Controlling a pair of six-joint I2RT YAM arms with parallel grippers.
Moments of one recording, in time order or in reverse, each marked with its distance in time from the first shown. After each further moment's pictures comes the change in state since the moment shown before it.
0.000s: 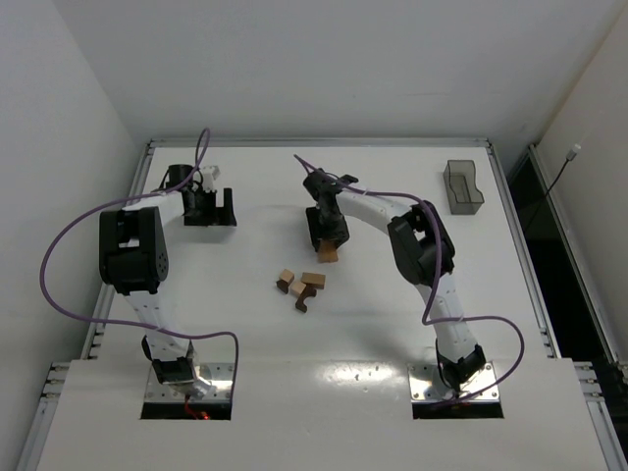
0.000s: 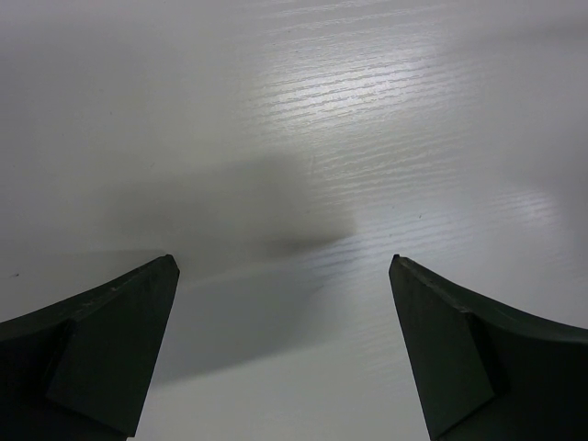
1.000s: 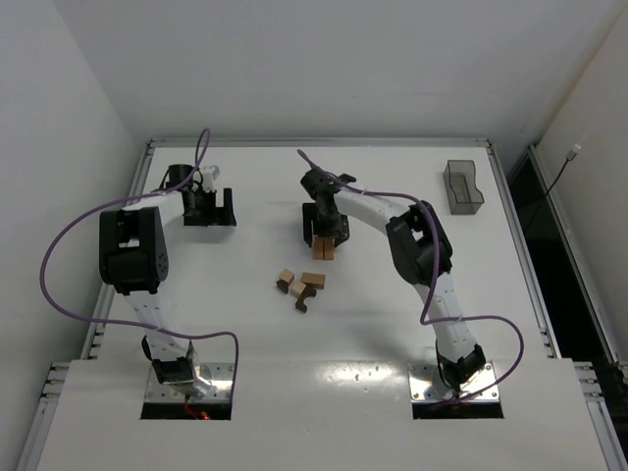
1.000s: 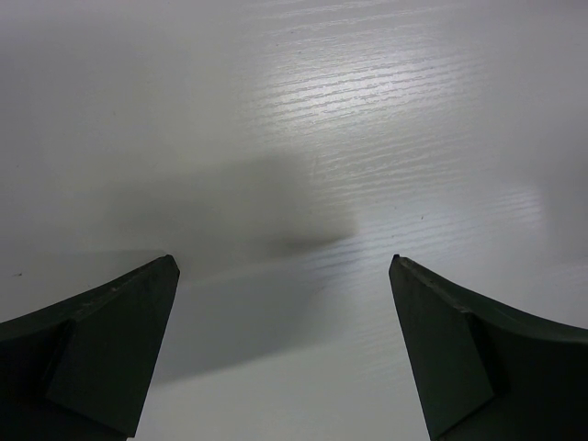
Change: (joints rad) left arm 0.000 0.002 0.002 0.000 -0.005 -0.001; right arm 0.000 0.016 0.031 0.008 0.045 0.169
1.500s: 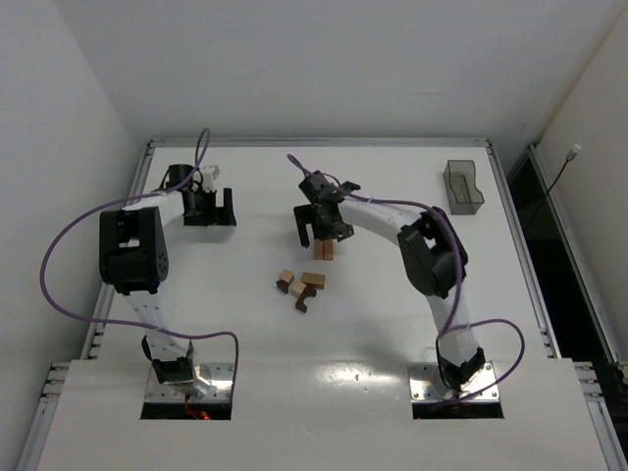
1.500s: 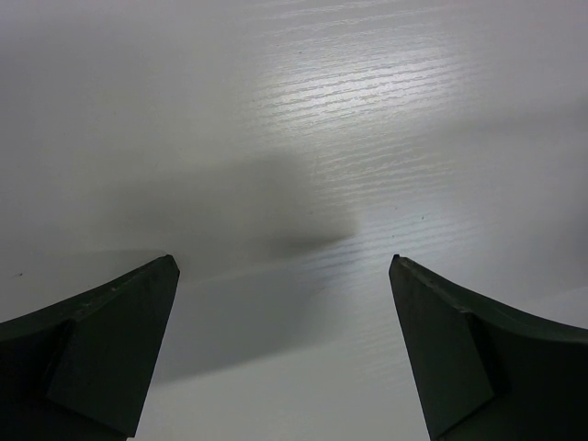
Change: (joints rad) left arm 0.000 0.000 0.000 0.001 0.000 0.000; right arm 0.038 -0.108 -0.126 0.124 0.029 -0.128
